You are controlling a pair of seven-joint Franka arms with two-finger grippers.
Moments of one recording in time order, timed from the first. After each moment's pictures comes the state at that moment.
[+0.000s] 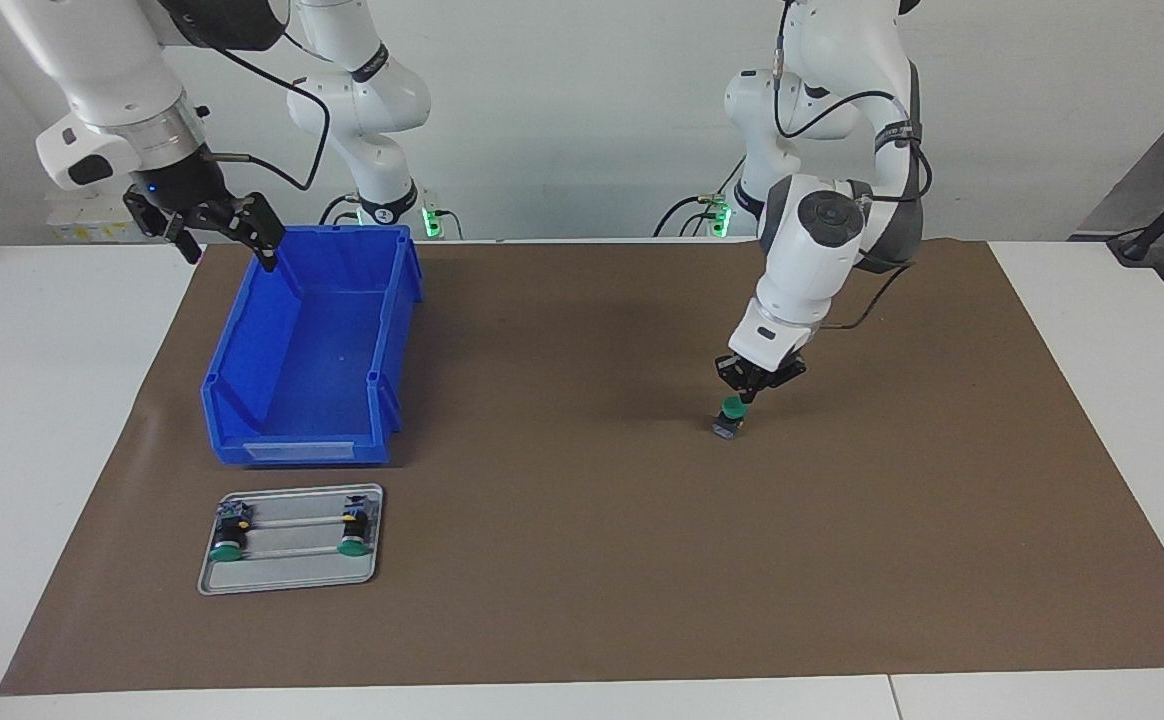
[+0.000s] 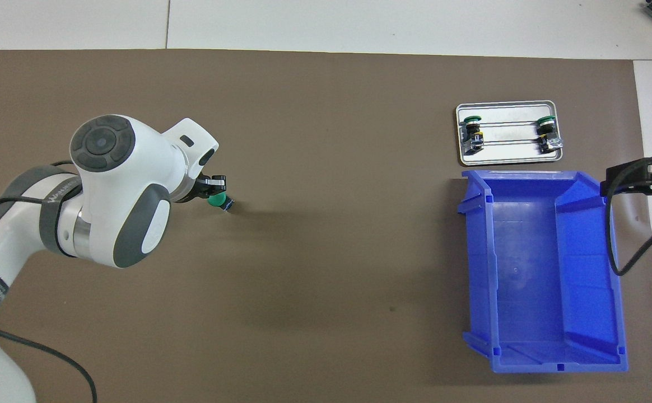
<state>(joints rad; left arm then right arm) -0.33 0.17 -0.02 -1.91 -0.03 2.10 -0.34 0.09 -0.05 -0.12 -1.61 -0.02 1.54 0.12</state>
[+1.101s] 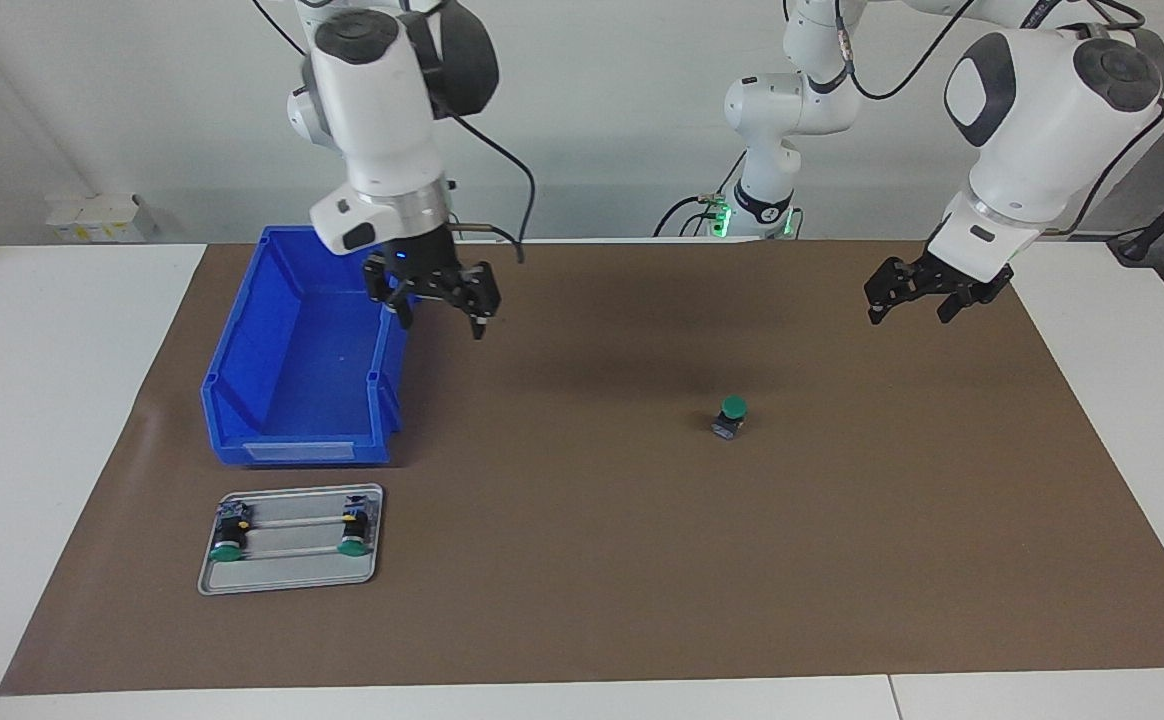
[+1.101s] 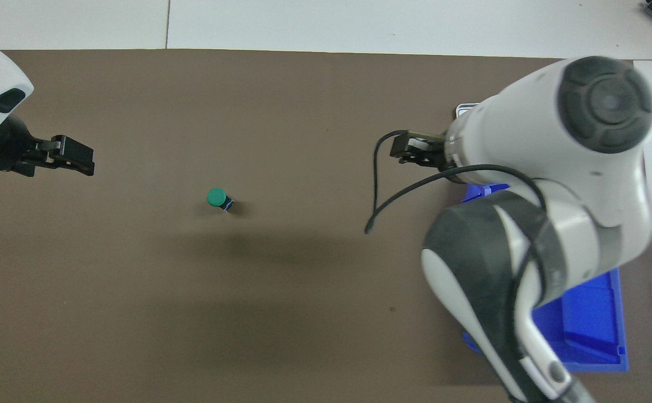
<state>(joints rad) -0.08 0.09 0.00 -1.55 -0.02 1.60 -0.03 0.53 0.19 -0.10 -1.57 0.02 1.90 0.72</state>
